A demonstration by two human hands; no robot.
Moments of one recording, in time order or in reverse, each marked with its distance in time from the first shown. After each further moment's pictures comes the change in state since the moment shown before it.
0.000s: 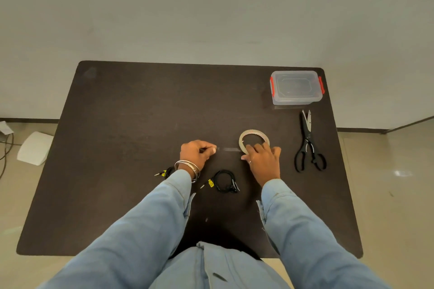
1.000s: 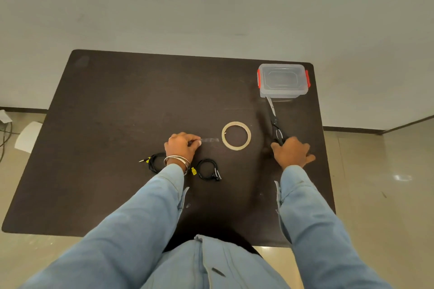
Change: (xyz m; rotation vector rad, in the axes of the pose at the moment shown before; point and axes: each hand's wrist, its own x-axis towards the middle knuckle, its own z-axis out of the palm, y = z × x) left_hand -0.015 0.004 0.027 0.319 0.209 -0.027; right_hand -0.014 0.090 -0.044 0.390 -0.149 0.749
